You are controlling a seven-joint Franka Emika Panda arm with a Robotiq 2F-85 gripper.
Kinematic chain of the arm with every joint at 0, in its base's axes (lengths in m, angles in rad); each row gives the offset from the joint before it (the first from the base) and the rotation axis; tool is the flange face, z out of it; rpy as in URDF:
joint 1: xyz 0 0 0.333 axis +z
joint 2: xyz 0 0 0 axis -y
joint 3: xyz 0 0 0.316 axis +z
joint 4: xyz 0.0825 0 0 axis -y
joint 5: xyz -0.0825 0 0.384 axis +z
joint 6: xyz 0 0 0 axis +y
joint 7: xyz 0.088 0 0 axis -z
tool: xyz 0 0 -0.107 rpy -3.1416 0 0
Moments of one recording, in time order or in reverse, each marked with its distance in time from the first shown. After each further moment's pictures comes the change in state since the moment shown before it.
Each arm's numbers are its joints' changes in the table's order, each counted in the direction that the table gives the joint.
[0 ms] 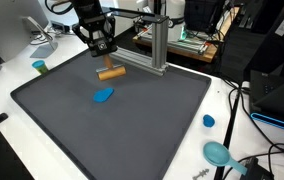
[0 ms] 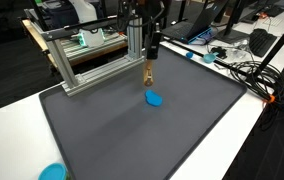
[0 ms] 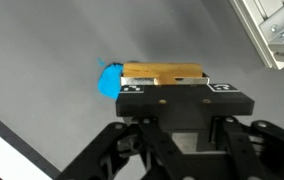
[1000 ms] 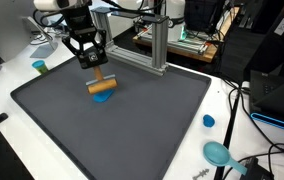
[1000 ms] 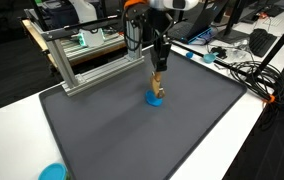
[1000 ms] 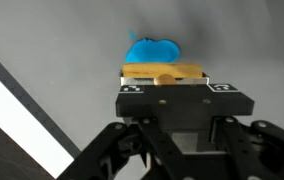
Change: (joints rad) arm -0.029 -0.088 0.005 0.033 0.044 -0.180 -0.178
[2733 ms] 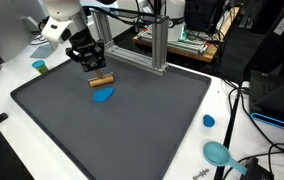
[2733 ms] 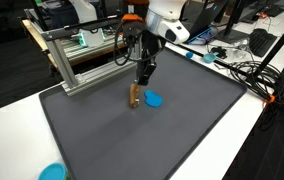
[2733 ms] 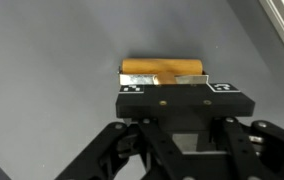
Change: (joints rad) arm 0.022 -0.152 -0.044 0.128 -0.208 0.189 0.188
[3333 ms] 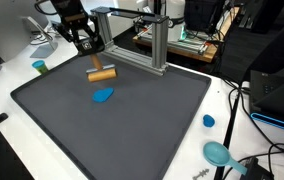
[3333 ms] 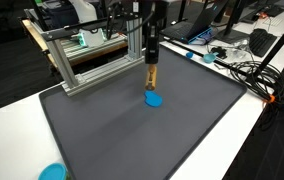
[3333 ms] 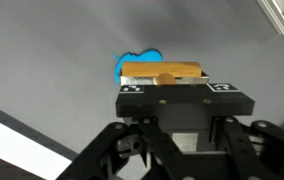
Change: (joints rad) arm -0.079 0.170 0.040 -0.032 0.295 0.024 0.003
